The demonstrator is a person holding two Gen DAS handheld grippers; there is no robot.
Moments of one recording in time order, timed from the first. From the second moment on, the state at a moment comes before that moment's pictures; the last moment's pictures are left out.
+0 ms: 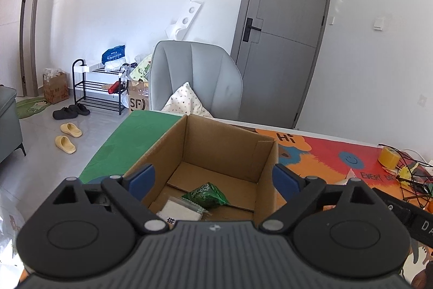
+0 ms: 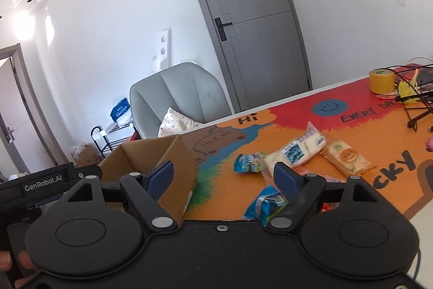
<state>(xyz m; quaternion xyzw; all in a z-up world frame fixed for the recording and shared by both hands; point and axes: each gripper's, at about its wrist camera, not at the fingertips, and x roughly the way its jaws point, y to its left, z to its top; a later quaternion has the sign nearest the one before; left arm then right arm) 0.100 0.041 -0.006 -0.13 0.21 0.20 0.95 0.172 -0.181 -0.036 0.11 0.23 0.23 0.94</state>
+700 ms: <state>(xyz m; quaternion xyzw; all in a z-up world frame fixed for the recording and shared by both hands) 0.089 0.078 -0.031 -0.14 0.22 0.24 0.93 0.188 -0.138 -0.094 0.04 0.33 0.24 0.91</state>
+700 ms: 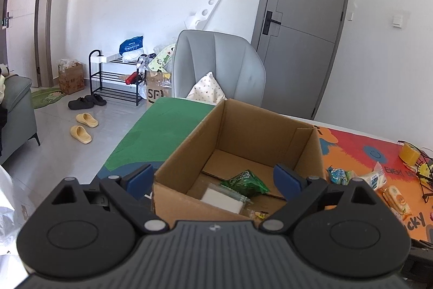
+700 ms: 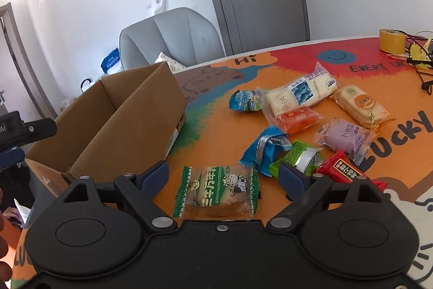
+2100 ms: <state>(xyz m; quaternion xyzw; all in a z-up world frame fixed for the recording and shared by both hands) 0.065 0.130 -0.022 -0.17 0.20 0.28 0.92 0.187 -0.067 -0.017 0.04 0.25 0.31 0.92</state>
